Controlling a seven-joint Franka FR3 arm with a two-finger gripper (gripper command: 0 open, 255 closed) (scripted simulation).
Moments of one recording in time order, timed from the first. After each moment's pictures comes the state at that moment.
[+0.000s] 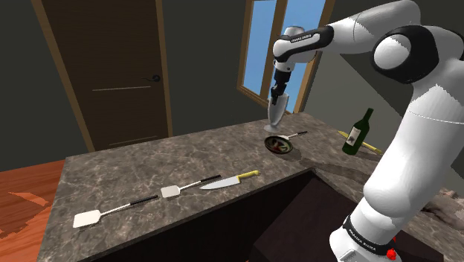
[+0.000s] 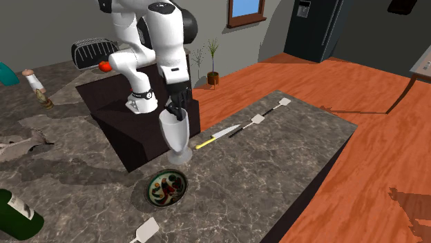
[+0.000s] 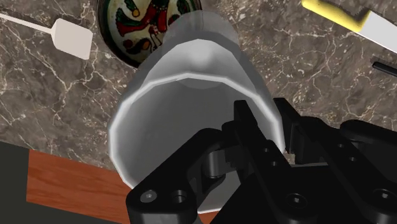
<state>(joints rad) -0.27 0.14 -0.15 -1.78 0.04 1.95 -0.56</state>
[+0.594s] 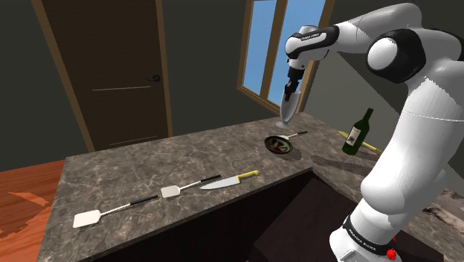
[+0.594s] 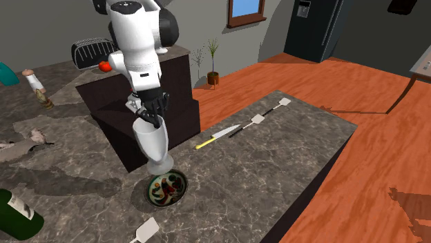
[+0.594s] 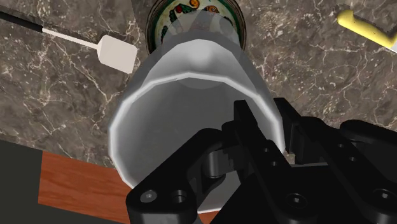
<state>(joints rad) -0.36 0.19 -0.21 -1.69 0.07 1.91 -0.71</state>
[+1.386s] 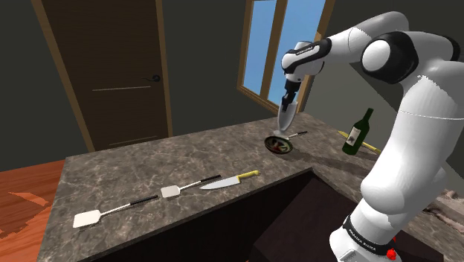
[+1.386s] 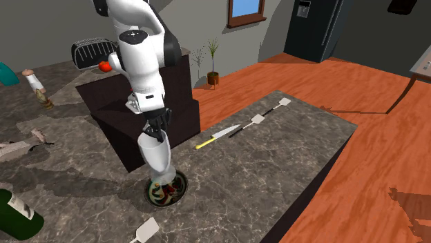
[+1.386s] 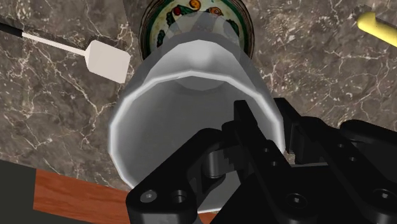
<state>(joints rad) -0.36 0.23 -0.20 -1.81 0.08 2.06 -0.73</state>
